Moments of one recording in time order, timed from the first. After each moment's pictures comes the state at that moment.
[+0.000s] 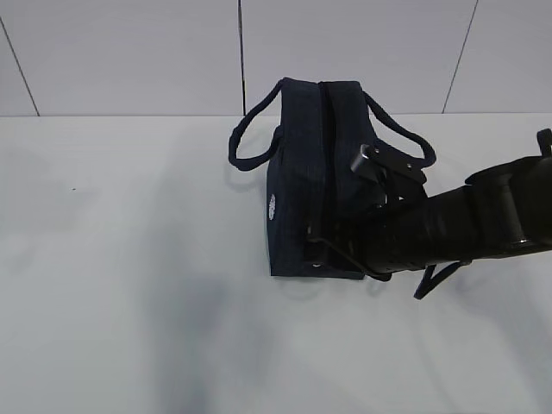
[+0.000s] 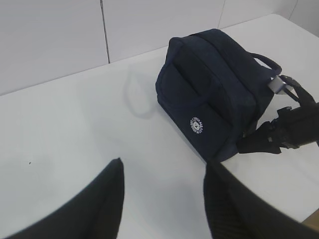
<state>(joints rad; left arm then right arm) -0.35 0.81 -0.88 -0.28 0.63 0.22 0.41 1.84 -0.86 1.82 0.33 -1.32</state>
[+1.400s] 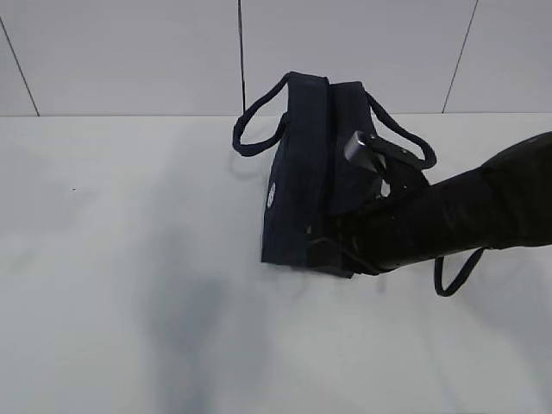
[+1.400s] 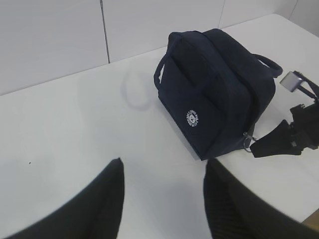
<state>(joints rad) -0.35 0.81 -0.88 -0.28 0.63 0.22 0.41 1.73 -0.86 1.44 0.45 -1.03</state>
